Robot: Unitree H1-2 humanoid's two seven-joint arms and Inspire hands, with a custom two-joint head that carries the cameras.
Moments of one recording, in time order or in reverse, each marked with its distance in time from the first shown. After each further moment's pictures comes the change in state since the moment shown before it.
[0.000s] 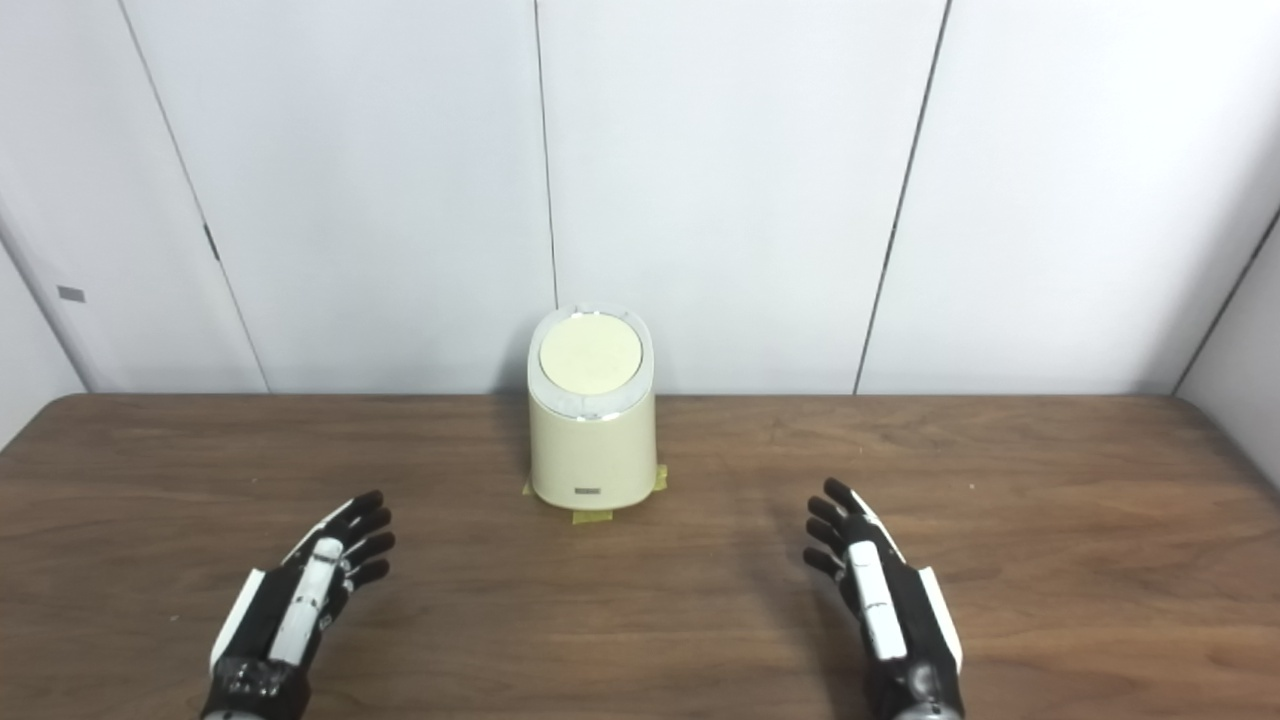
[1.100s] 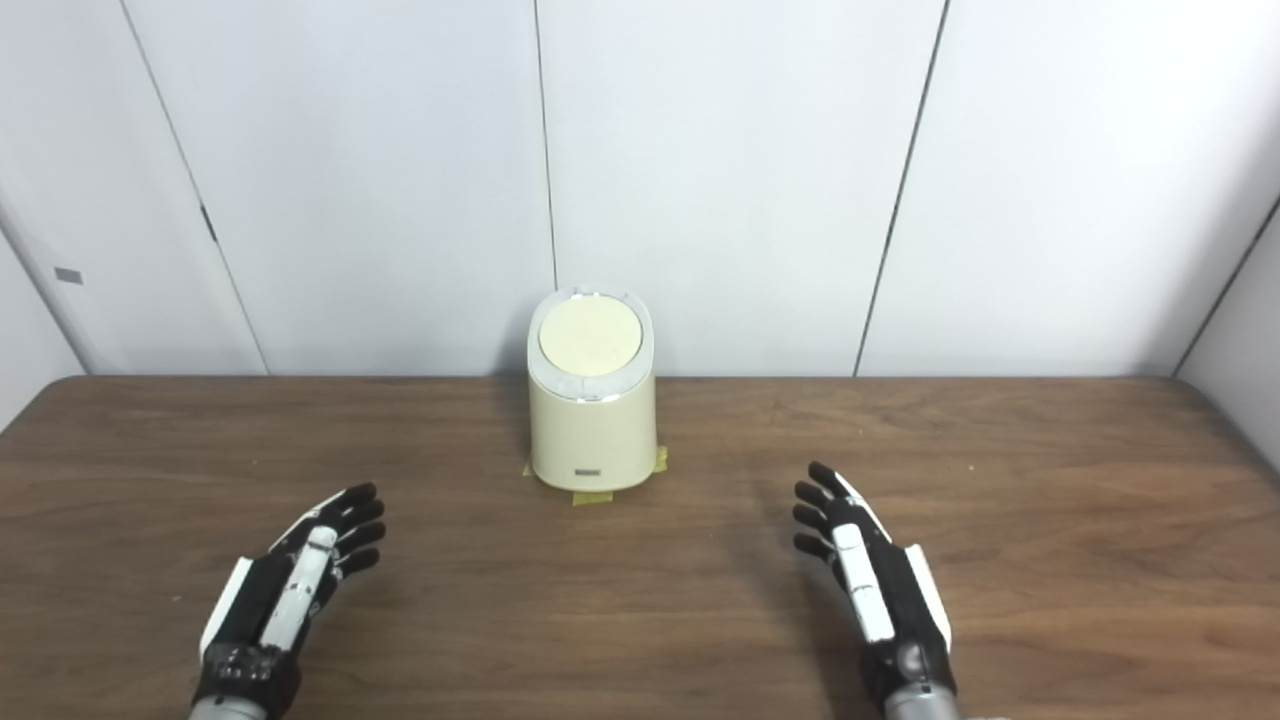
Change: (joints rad) left arm 0.001 0.041 -0.023 0.007 -0.040 -0.002 0.060; right arm -0.001 -0.020 0.033 0.001 -0.073 -0.001 0.007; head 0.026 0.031
